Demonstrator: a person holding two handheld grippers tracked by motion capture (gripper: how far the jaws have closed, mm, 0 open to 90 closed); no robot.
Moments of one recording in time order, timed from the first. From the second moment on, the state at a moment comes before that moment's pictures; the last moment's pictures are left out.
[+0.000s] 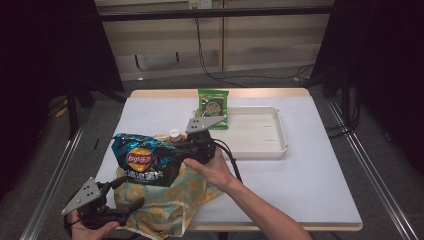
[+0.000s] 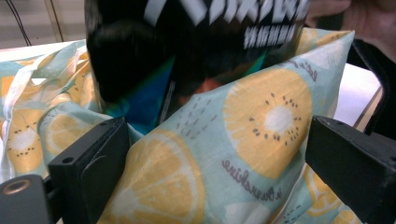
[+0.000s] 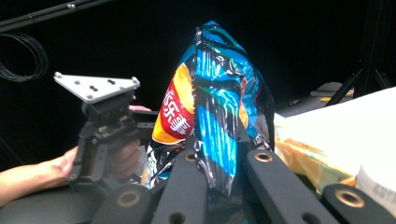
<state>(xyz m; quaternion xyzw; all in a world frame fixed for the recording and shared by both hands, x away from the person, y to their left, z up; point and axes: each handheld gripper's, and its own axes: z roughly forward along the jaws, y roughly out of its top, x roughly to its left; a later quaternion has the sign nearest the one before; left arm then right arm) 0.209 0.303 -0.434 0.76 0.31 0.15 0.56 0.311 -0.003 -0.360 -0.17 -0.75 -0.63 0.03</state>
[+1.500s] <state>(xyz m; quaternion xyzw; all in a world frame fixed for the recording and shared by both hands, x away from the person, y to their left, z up) 0.211 0.301 -0.436 0.76 0.31 0.14 0.55 0.310 -0.043 -0.268 -0.16 -0.71 -0.69 -0.03</state>
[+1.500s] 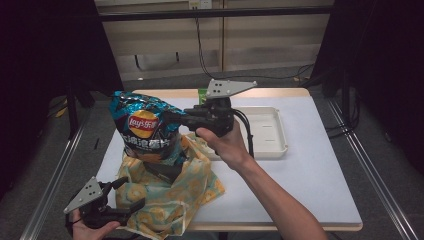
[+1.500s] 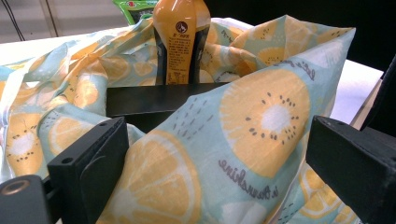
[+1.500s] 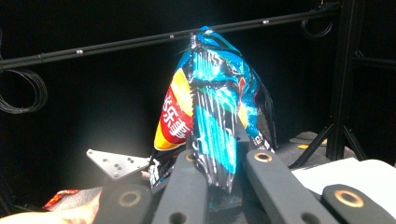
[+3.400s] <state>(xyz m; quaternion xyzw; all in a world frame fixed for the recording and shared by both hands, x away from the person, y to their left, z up) 0.213 0.301 -0.436 0.76 0.31 0.14 0.55 0.323 -0.222 -0.300 -0.29 -0.69 -0.65 -0.14</state>
